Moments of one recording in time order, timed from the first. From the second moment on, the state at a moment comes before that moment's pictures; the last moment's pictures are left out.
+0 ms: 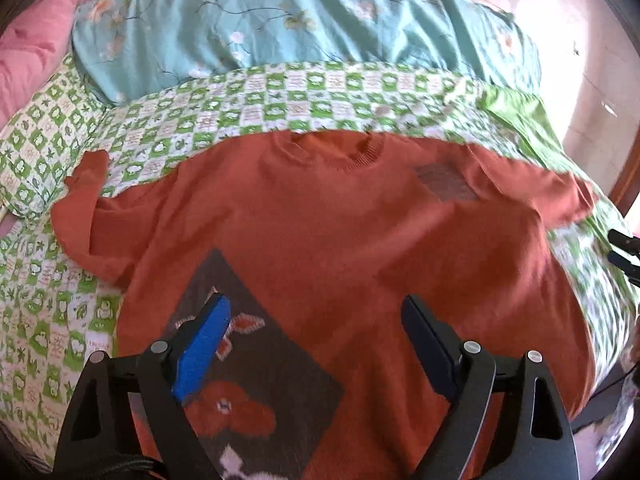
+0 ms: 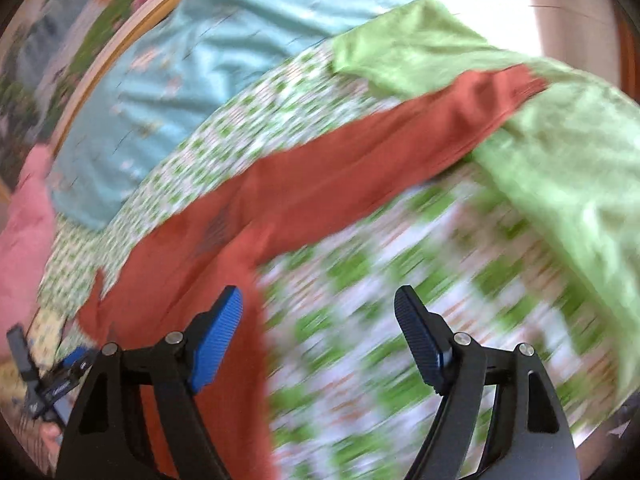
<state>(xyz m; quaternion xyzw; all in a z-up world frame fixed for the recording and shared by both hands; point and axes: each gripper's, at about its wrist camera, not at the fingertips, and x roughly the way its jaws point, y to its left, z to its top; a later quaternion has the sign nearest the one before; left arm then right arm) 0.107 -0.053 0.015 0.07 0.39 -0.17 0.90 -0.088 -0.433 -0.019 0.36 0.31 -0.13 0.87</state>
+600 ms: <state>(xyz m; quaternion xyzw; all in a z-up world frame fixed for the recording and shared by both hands) 0.206 -0.079 -0.002 0.09 0.40 -0.11 0.90 -0.044 -0.706 -0.083 0.46 0.27 -0.34 0.77</state>
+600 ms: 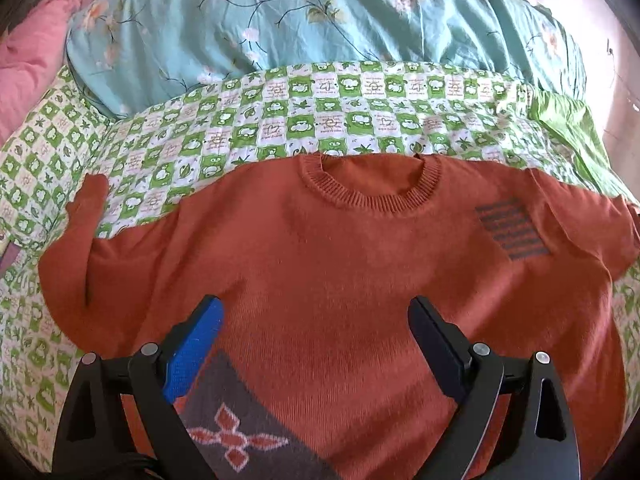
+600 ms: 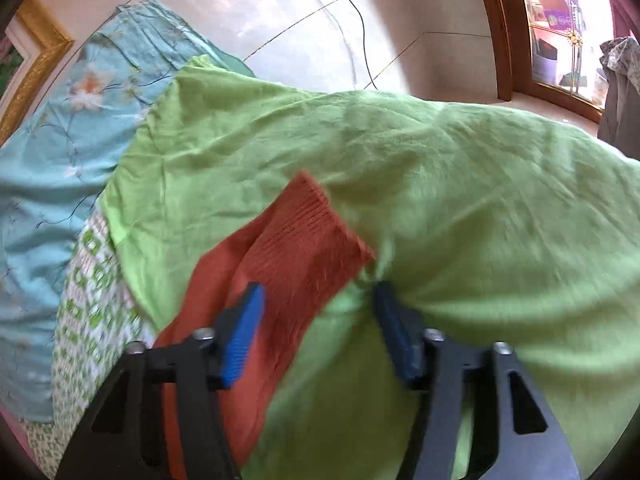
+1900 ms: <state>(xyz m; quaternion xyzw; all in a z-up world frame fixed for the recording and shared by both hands) 0.198 0.015 -0.013 0.01 0.43 -0.14 0.89 0.244 -0.149 -0.042 0.39 0.40 0.30 0.77</state>
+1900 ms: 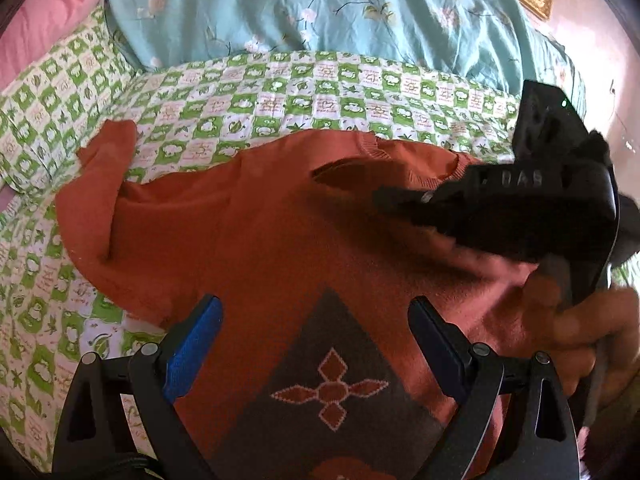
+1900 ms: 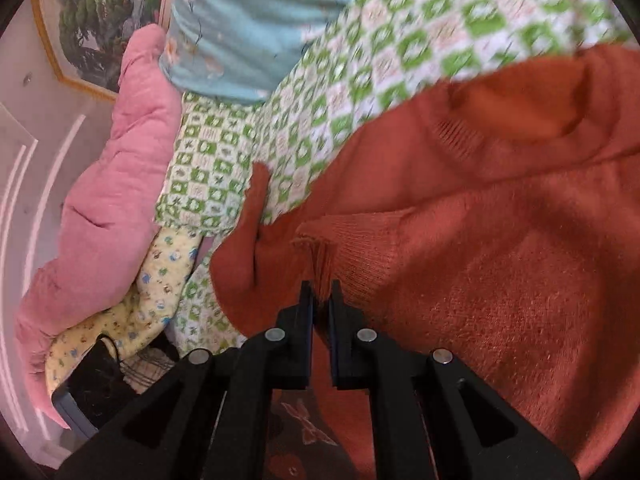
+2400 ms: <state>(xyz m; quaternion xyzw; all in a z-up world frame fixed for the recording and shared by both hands) 0.275 -0.020 -0.056 -0.03 0.50 -0.16 0.85 0.130 -0.236 -0.023 0.43 0.34 0.21 0.81</state>
